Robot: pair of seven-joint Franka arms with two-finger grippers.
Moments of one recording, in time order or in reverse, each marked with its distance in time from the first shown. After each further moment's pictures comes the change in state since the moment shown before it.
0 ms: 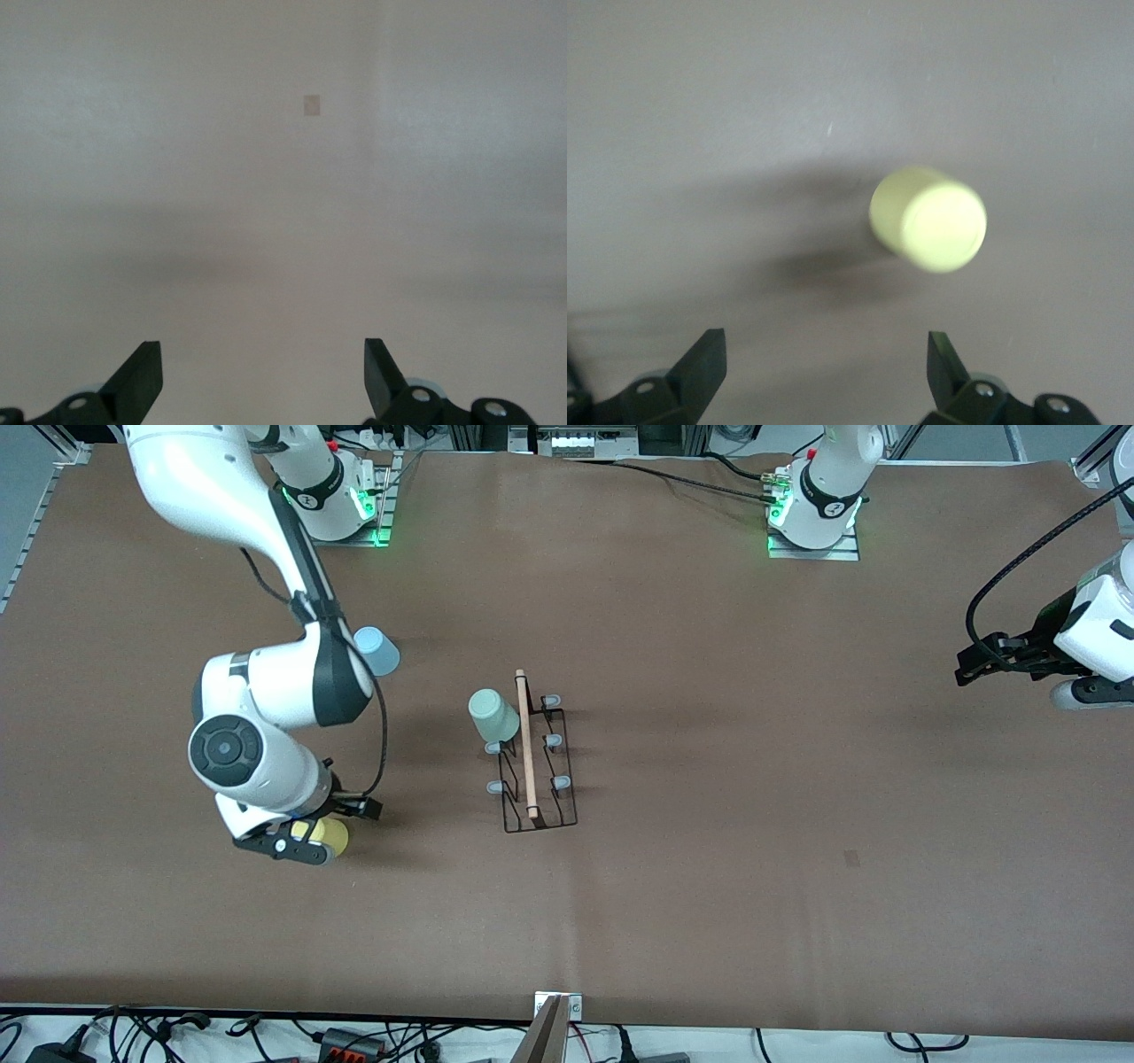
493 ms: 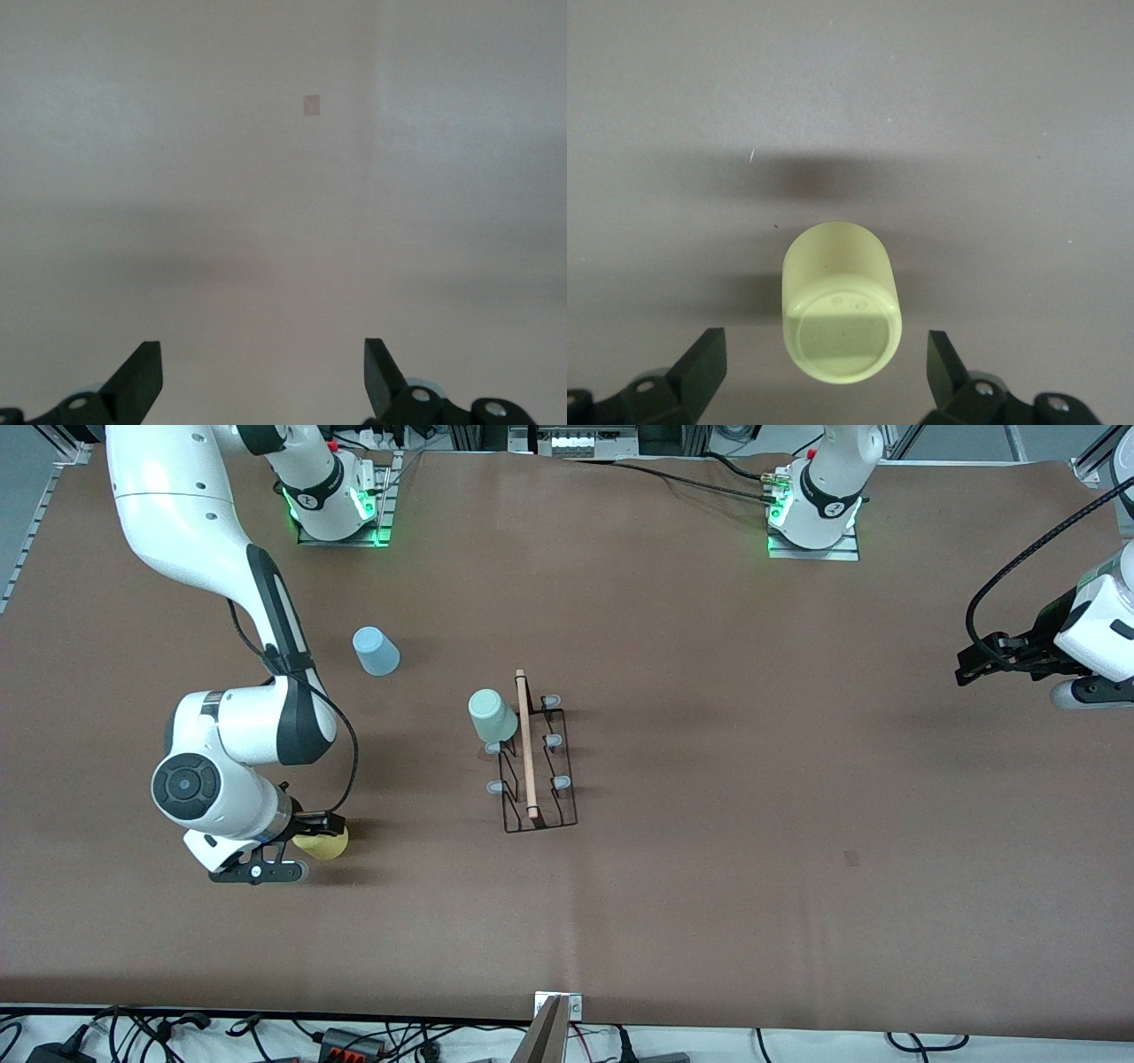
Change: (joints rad) left arm 0.000 0.000 0.000 0.000 0.000 0.000 0.003; right arm -0.078 0.082 -0.001 0.001 0.000 0.077 -0.271
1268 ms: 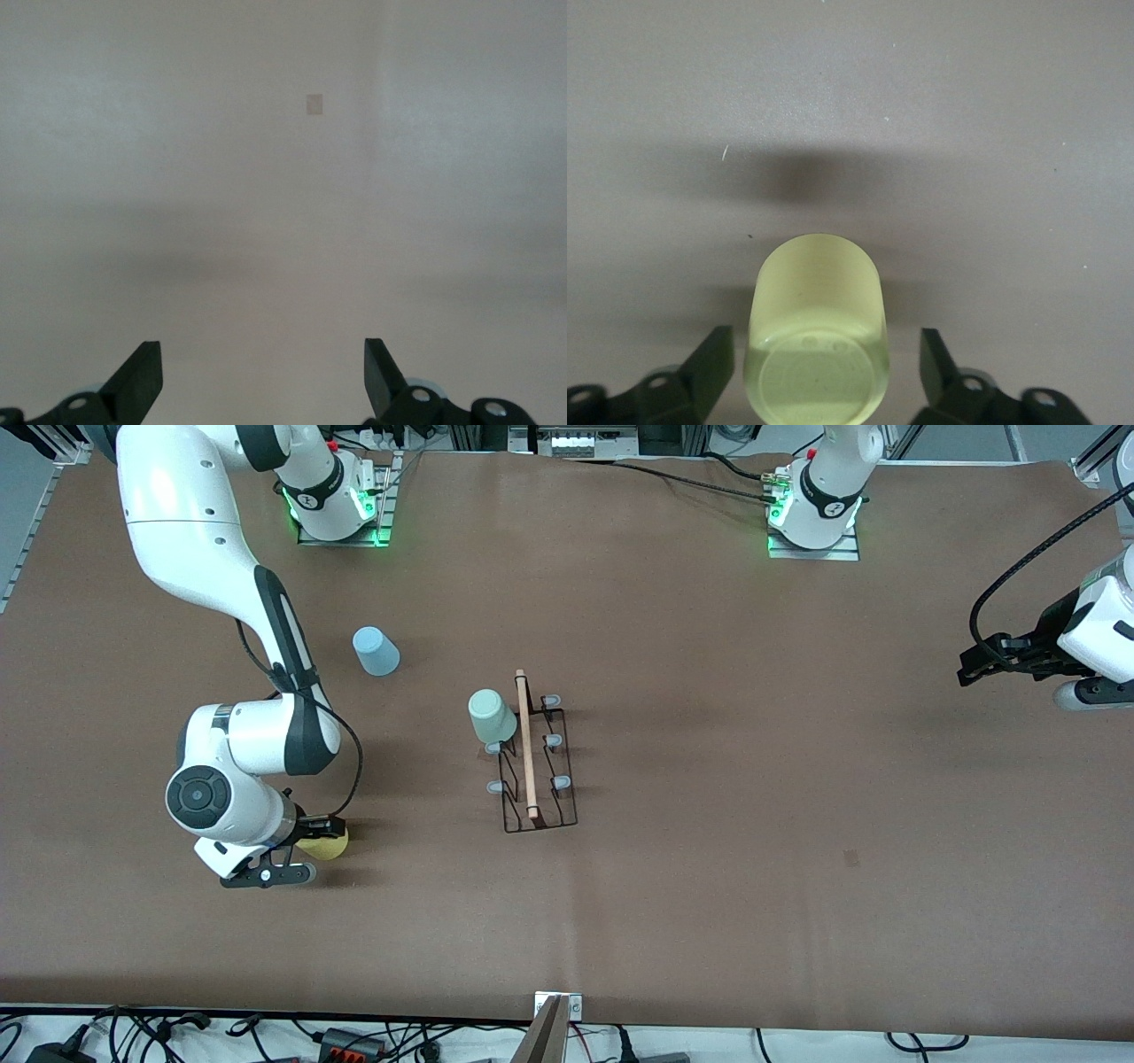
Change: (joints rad) left arm 0.006 0.001 0.000 -0.001 0.000 0.000 0.001; right arm -0.015 0.043 0.000 0.000 0.000 0.047 -0.044
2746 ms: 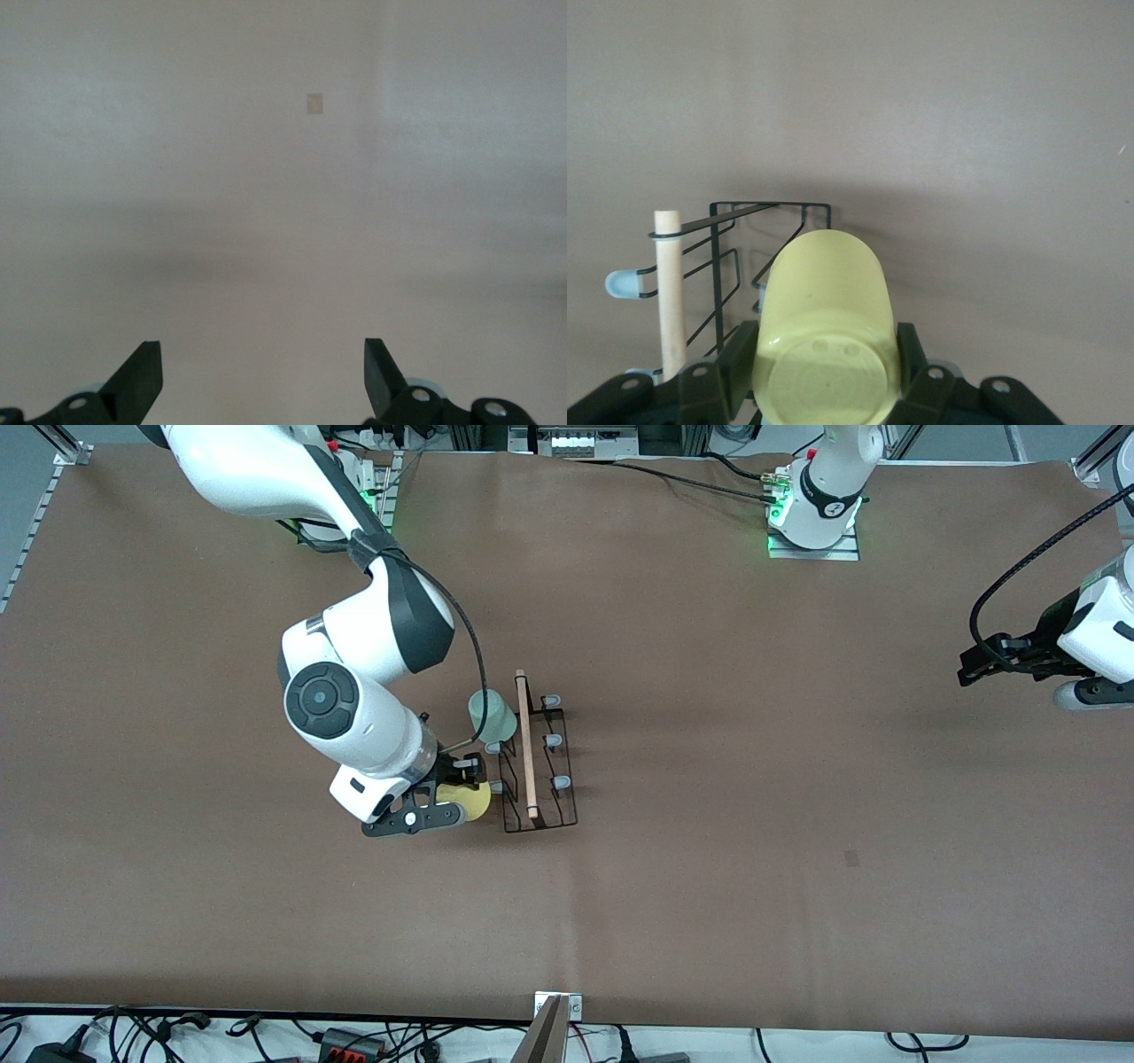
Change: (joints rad) left arm 0.002 0.001 0.000 -0.001 0.000 0.000 0.004; right arm 0.109 -0.116 0.302 0.196 0.001 -0.209 0.291
